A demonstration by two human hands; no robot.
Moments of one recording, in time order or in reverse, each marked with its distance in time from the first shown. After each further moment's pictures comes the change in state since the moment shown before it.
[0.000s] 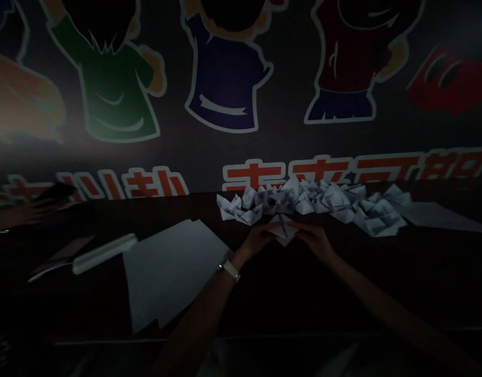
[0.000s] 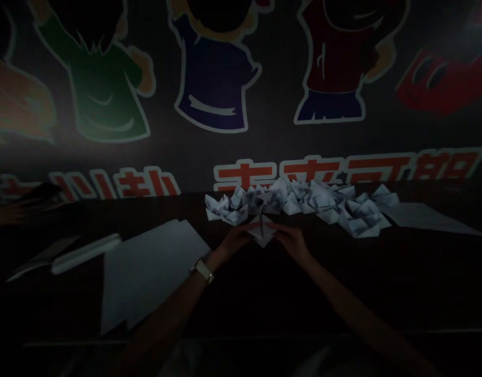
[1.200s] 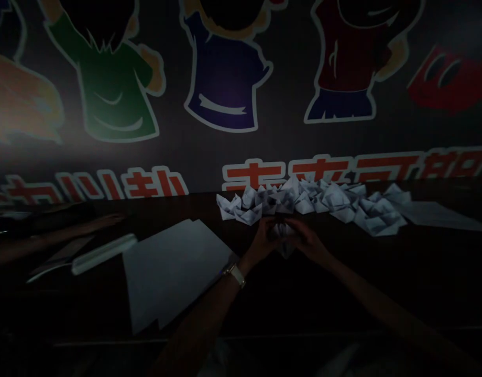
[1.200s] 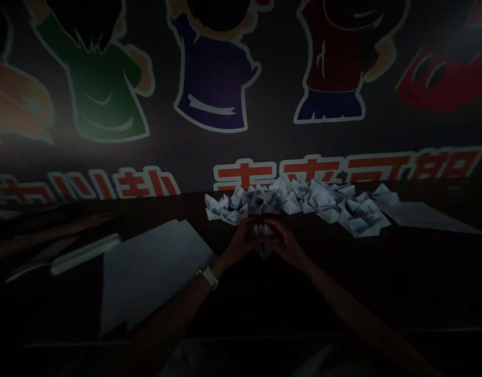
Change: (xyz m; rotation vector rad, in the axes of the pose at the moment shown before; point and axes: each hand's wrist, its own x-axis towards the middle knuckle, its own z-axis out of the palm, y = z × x) left_hand 0.001 -0.011 0.018 0.142 0.221 0.235; right_hand -0.006 -0.009 0.012 -0.098 -0.092 -0.164
